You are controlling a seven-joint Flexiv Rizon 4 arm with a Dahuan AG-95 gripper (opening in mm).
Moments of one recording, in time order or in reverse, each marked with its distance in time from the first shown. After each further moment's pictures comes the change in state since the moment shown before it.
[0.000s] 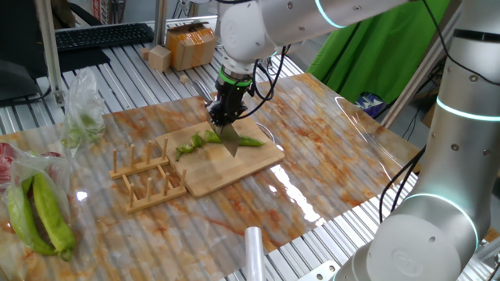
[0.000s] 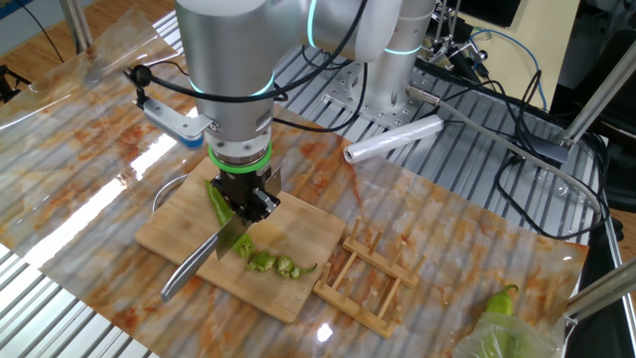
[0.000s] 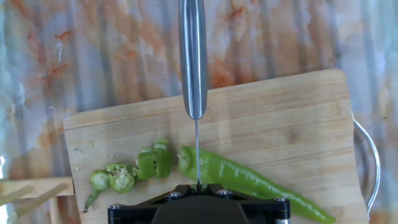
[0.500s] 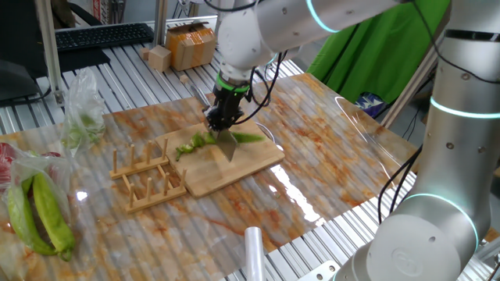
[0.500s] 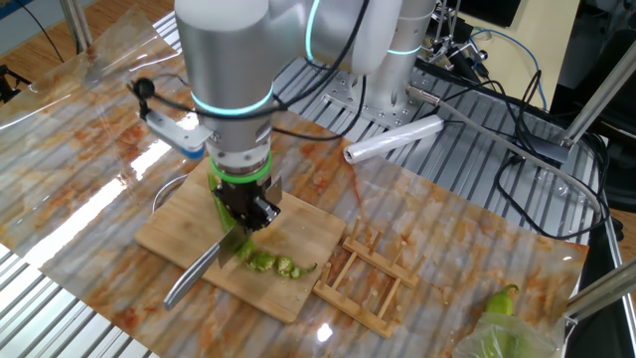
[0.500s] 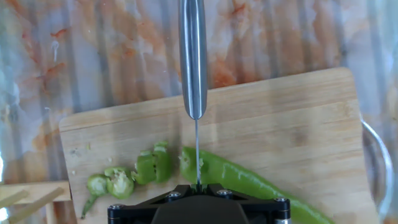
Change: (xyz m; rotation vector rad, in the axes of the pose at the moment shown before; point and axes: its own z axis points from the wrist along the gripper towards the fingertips) arm -0.010 0.007 0.037 -0.028 -0.025 0.010
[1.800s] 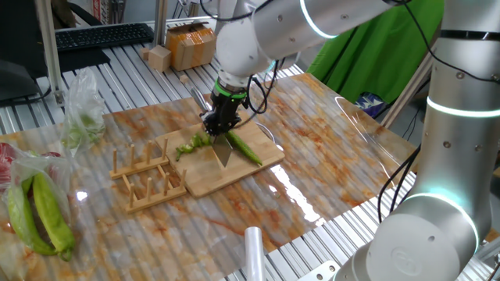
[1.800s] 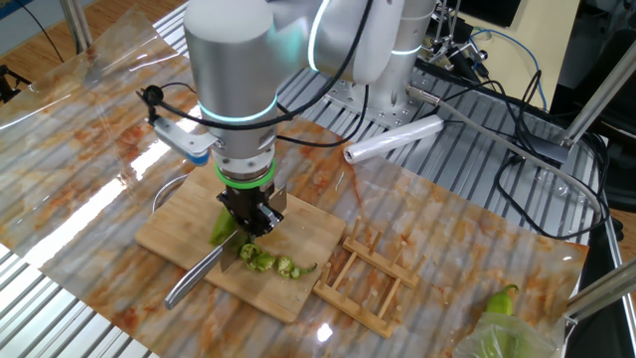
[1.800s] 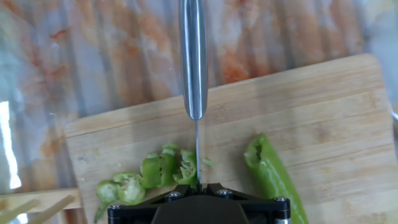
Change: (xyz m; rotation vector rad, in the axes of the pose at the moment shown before) arm 0.005 0.011 -0.006 -0.035 0.044 0.054
